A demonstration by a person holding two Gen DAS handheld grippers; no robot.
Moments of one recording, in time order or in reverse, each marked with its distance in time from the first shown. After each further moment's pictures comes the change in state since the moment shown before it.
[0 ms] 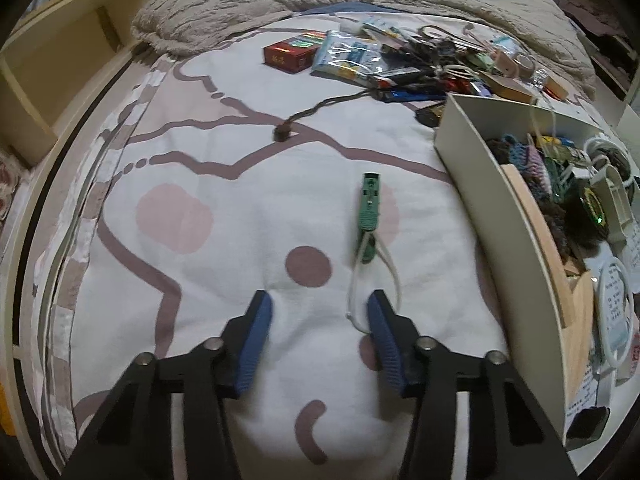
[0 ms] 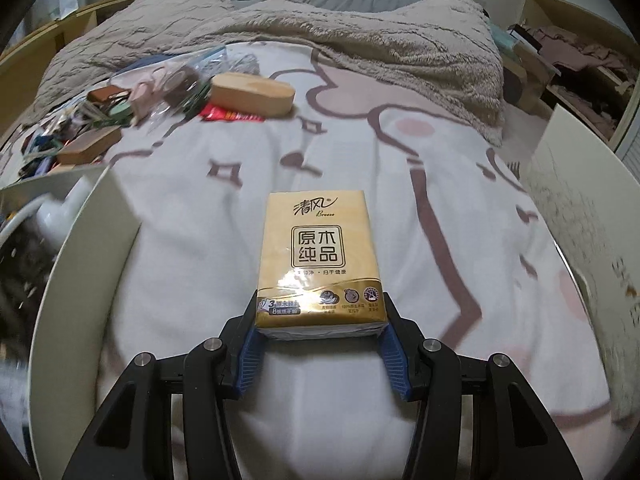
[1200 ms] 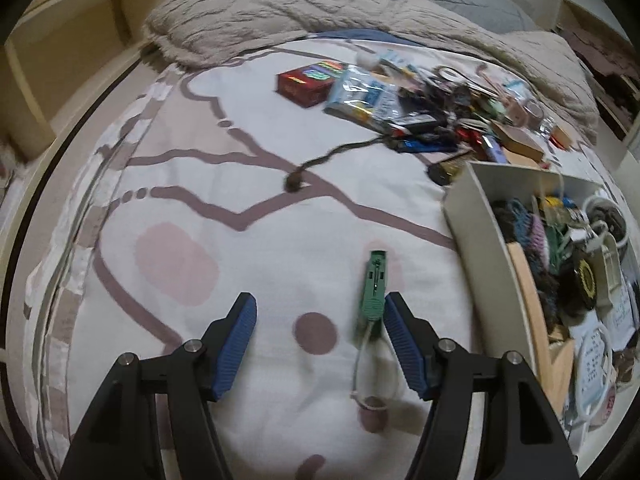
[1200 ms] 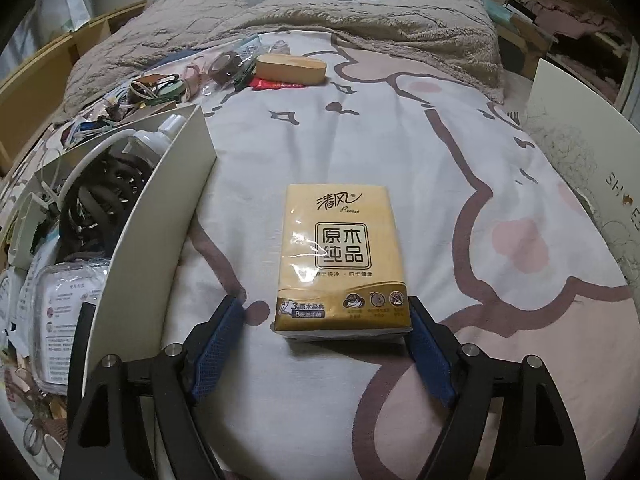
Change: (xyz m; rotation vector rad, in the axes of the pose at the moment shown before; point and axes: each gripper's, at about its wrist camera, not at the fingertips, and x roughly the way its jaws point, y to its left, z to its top) left arm 0.001 0.028 0.026 -0.094 -0.062 -0.042; right arm -0.036 0.019 -0.049 0.065 0.030 0.101
